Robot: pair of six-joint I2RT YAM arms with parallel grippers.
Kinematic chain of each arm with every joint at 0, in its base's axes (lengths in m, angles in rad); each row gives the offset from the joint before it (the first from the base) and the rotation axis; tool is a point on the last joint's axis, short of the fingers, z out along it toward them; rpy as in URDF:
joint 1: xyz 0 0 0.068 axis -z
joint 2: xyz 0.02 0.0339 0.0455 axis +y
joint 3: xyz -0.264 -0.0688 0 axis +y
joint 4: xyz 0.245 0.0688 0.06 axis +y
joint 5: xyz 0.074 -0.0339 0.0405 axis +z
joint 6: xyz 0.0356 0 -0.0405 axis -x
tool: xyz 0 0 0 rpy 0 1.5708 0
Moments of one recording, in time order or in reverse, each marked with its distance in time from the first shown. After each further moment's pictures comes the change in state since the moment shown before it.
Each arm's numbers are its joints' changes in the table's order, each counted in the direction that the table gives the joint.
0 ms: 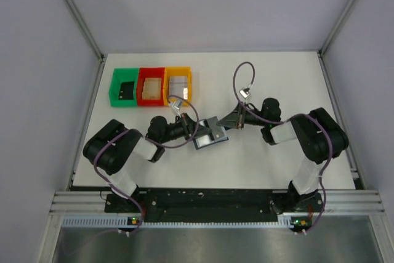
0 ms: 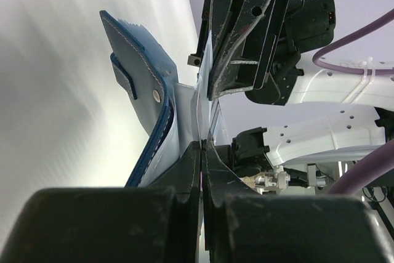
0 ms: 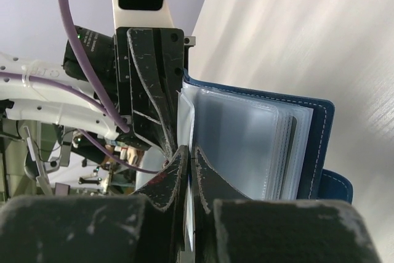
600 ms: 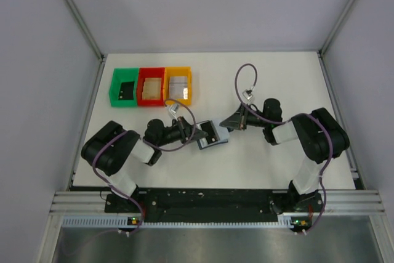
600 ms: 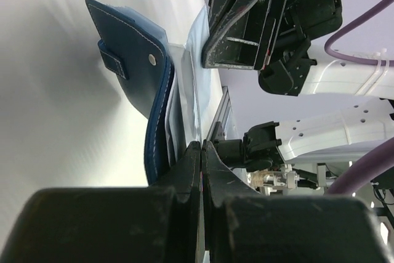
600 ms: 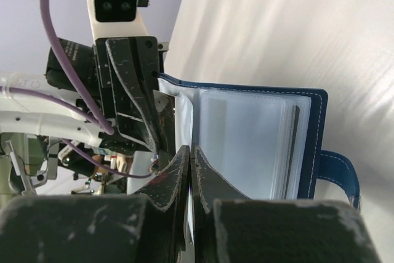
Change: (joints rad) left arm -0.026 -0.015 0.059 -0.004 -0.007 -0.033; right arm 0.031 0.001 0.013 0.077 -0.018 0.060
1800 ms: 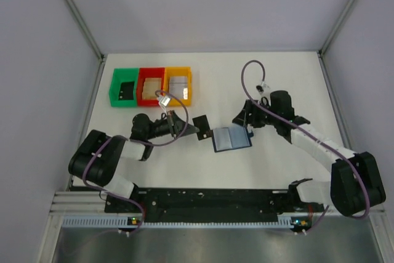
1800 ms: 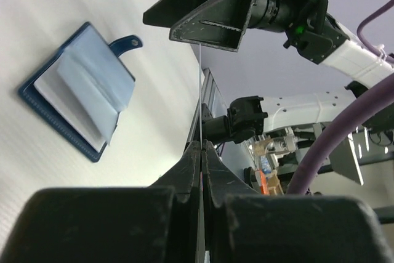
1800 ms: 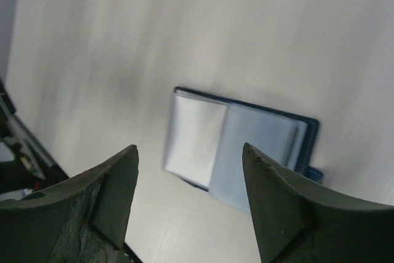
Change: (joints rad) left arm -0.165 -0.126 0.003 -0.003 -0.273 -0.040; right arm -0.008 -0.497 -0.101 1.078 -0.580 0.579
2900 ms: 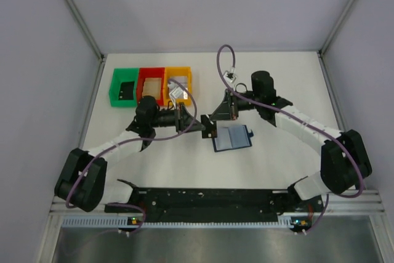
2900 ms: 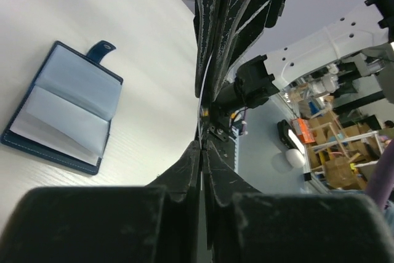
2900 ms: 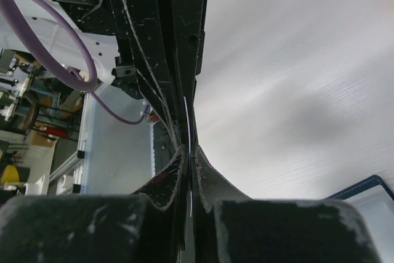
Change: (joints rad) left arm 0.089 -0.234 -0.269 0.636 -0.118 -0.426; right arm -0.166 0.182 -0.332 -0.112 0.671 0.021
